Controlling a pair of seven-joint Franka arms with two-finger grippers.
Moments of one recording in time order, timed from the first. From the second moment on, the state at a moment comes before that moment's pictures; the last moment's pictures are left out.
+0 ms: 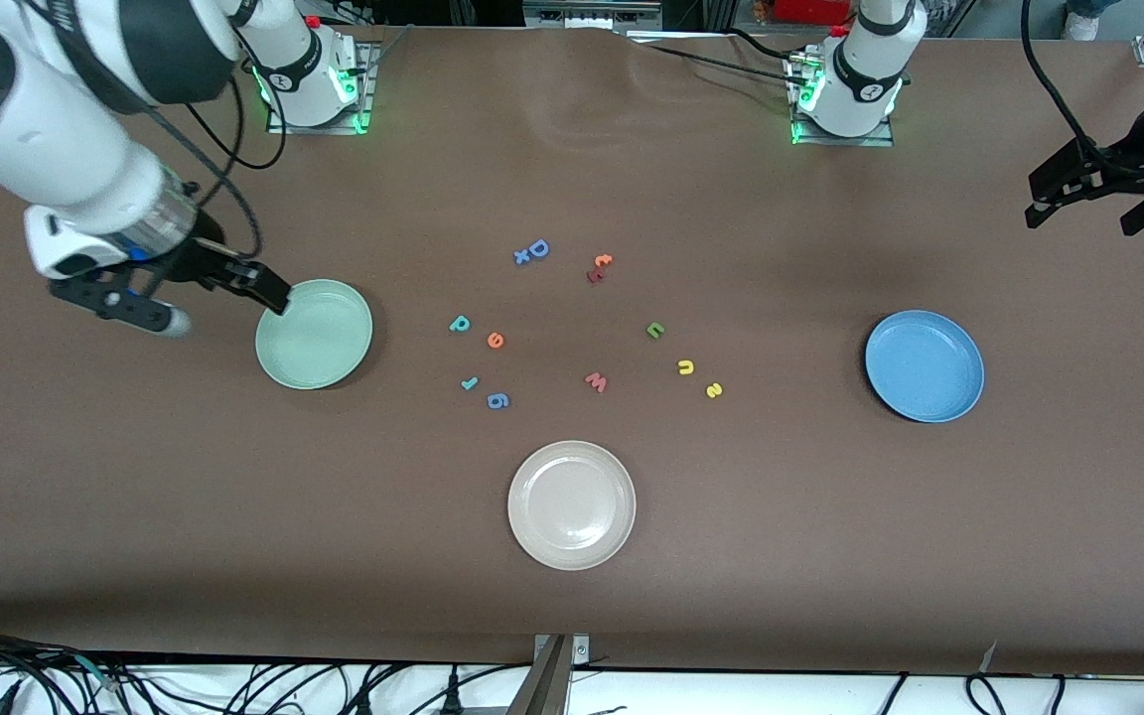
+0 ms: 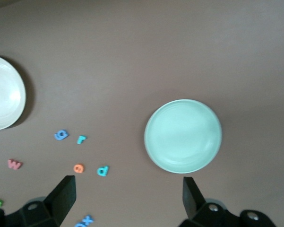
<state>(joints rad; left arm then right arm) 0.00 -0.08 -0.03 -1.63 0.00 1.59 0.04 0.30 0.14 0.01 -1.67 0.01 1.83 0.66</state>
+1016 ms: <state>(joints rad) -0.07 0.08 -0.14 -1.89 -0.02 1.87 0.04 0.66 0.40 0.01 -1.74 -0.22 2.06 1.26</state>
